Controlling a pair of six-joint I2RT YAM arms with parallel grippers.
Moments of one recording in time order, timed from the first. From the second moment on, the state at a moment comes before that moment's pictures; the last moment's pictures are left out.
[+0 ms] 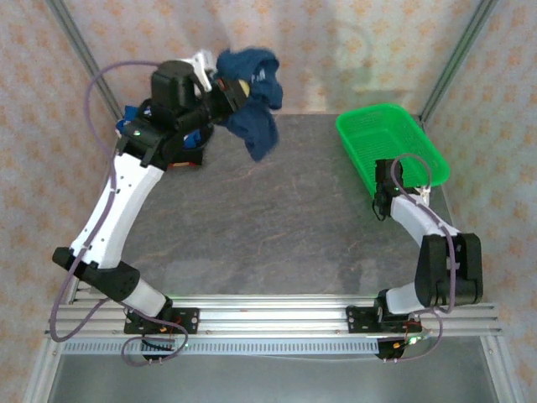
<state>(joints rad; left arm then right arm) -0.40 1.54 1.92 -0.69 0.17 -0.78 0.02 1.45 0.85 -0.38 0.48 1.59</state>
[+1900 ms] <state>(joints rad) -0.06 1.53 0.93 -0.38 0.43 -0.87 0.56 1.85 1.18 -0.17 -0.27 0.75</state>
